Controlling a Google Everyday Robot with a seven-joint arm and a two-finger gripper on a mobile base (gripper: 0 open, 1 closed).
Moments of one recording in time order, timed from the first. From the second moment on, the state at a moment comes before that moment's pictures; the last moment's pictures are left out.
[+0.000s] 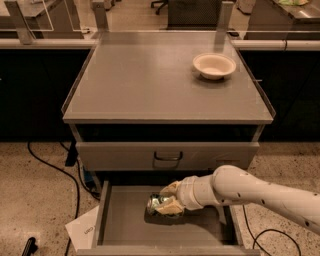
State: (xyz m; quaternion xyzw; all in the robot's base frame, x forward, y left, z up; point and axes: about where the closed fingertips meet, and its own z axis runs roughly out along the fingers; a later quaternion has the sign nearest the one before) arm 0.487 -0.023 0.542 -0.56 0.72 0.22 0.34
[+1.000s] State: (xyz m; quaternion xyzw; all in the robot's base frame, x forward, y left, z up) arm 0.469 -0.030 0.619 -0.58 0.69 0.21 0.37
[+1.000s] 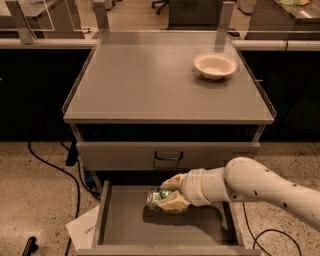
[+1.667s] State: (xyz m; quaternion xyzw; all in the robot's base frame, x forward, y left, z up) arm 0.459 -0.011 0.749 -0.63 0.63 0.15 0.43
